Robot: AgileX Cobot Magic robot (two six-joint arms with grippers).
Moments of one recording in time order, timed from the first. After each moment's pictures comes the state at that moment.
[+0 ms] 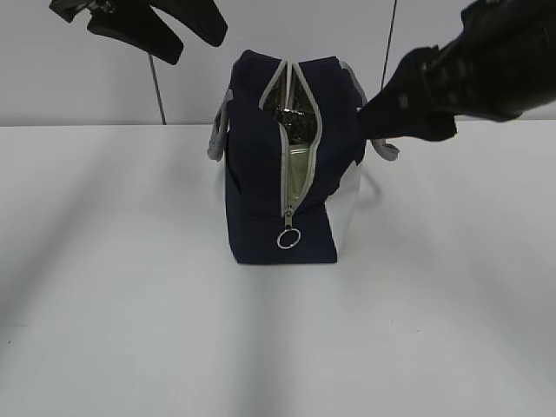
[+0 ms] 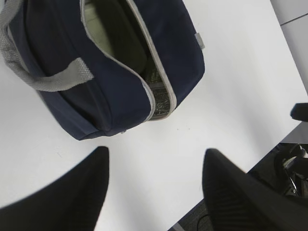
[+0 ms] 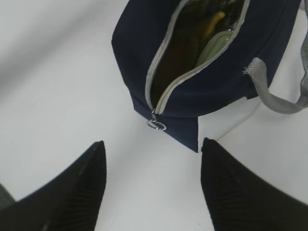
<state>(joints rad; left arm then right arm) -0.36 1.72 -1.82 -0.47 1.25 0.06 0.35 1.29 -1.10 0.39 0.70 -0.48</state>
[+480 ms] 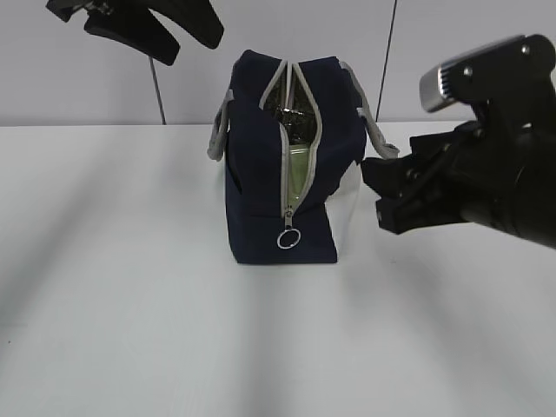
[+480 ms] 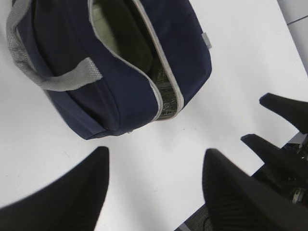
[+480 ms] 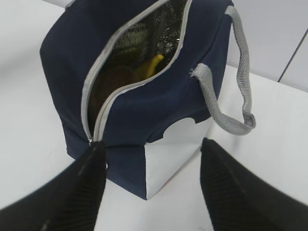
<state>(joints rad) -0.36 1.72 -1.82 -0.45 1.25 0.06 0.50 1.27 -0.63 0.52 -0.17 -0.65</state>
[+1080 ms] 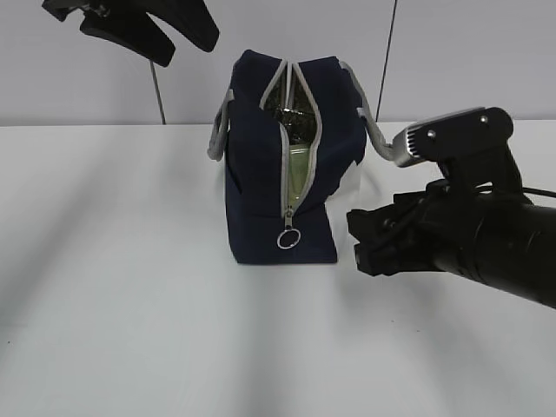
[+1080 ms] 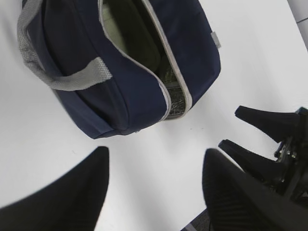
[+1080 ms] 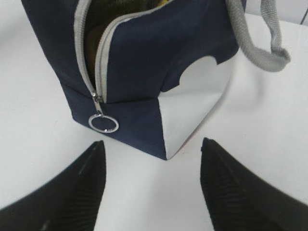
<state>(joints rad) -0.36 1.72 -1.82 -0.43 1.25 0.06 0.56 1.39 -0.55 0.52 -0.27 -0.49</state>
